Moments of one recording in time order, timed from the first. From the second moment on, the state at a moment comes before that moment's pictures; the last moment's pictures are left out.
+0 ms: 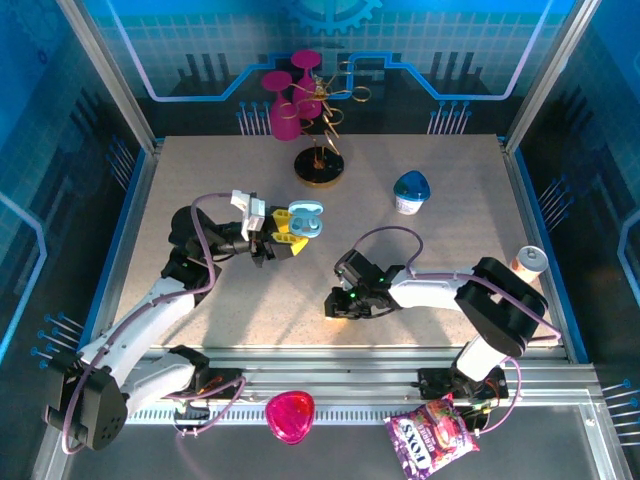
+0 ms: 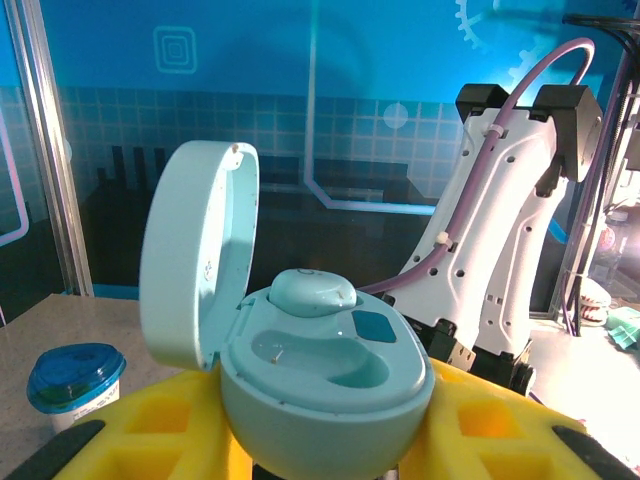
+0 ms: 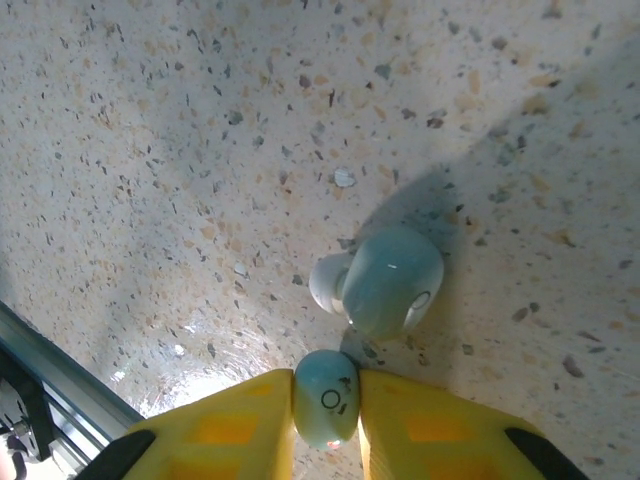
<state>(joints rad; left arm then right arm) -0.35 1.04 0.70 0.59 1.06 -0.24 0.86 1.62 0.73 -0.20 -0.33 0.87</state>
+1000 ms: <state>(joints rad) -0.35 1.08 0.64 0.55 0.92 -0.14 0.86 1.26 1.14 -0.81 -0.01 0.63</state>
